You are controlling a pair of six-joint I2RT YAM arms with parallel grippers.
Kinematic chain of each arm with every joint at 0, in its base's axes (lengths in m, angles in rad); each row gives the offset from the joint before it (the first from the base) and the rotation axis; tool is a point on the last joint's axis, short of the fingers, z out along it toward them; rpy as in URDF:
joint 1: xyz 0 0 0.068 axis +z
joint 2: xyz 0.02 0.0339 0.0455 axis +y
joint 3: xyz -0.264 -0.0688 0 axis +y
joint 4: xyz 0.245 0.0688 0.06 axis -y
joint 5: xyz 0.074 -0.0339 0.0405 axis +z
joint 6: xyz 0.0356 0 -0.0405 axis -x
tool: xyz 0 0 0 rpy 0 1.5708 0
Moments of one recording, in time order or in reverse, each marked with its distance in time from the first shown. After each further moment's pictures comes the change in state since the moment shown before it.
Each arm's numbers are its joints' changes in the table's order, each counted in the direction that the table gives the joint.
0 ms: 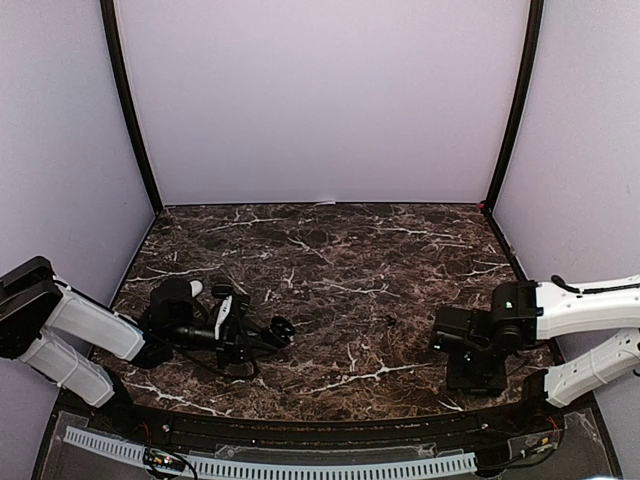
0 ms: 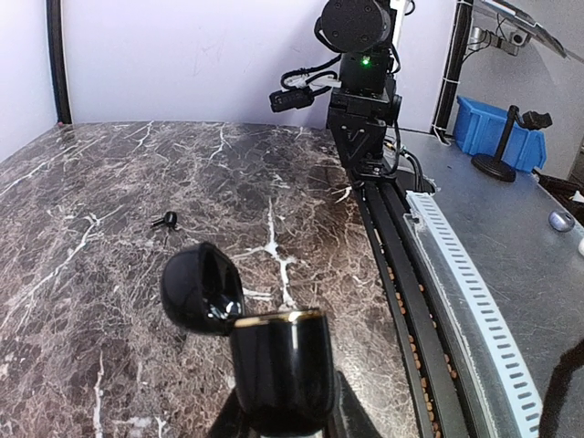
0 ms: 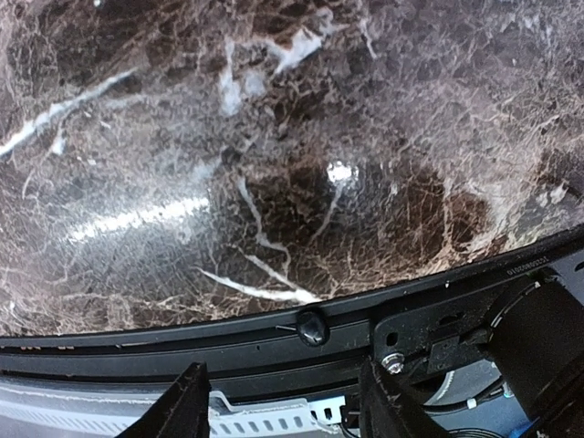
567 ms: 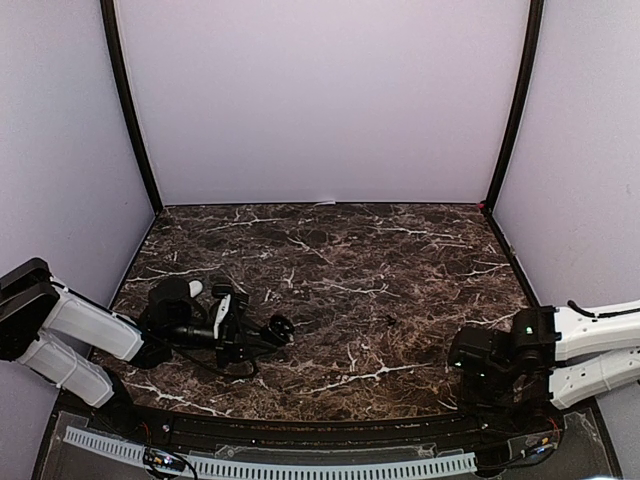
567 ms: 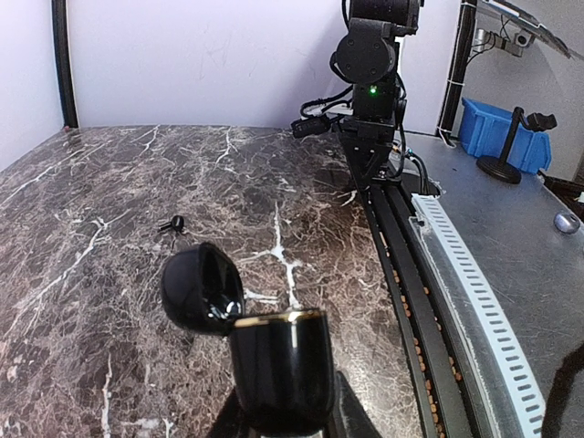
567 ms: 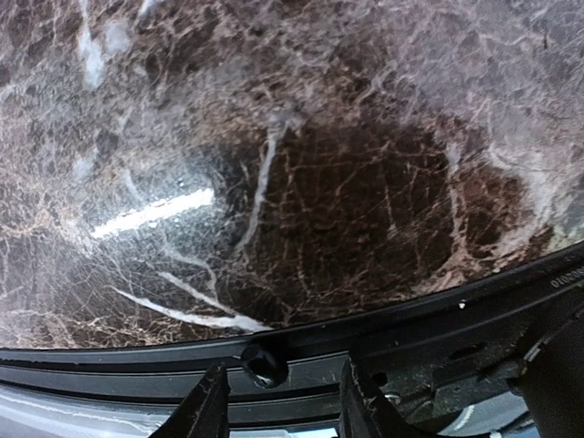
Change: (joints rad) left arm 0.000 -0.018 0.004 -0.001 0.015 -0.004; right arm 0.004 -0.185 0.242 0.133 0.072 -0.094
